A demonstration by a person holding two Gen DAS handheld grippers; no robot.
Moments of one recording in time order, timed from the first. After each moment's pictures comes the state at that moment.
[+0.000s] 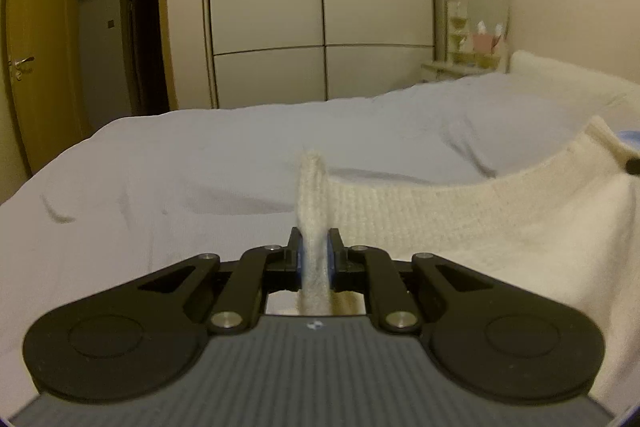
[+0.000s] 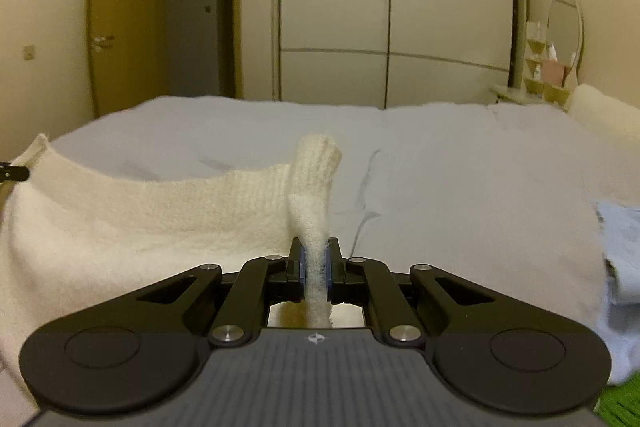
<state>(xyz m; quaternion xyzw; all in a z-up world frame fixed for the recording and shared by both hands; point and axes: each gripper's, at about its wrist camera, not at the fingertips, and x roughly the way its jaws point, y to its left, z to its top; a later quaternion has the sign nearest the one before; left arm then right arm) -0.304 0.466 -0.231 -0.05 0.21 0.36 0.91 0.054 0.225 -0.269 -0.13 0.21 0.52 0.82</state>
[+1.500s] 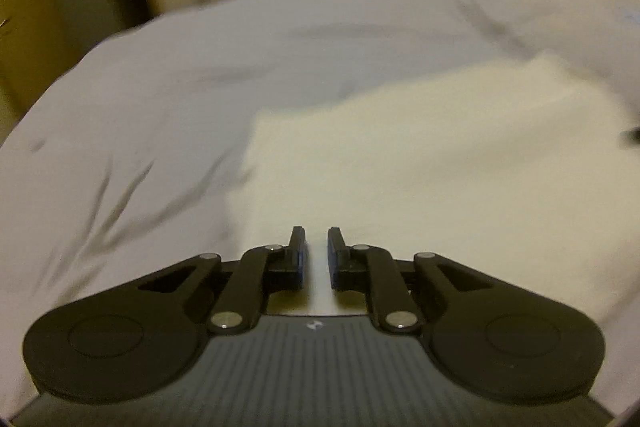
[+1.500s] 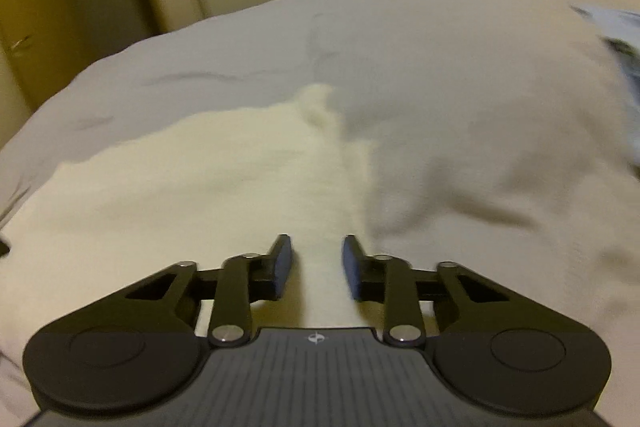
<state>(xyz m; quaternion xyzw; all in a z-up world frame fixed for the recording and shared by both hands) -0.296 0.434 -0.311 -0.07 0.37 0.37 0.85 0.046 0.174 -0.368 -0.07 0.37 0.42 0.83</state>
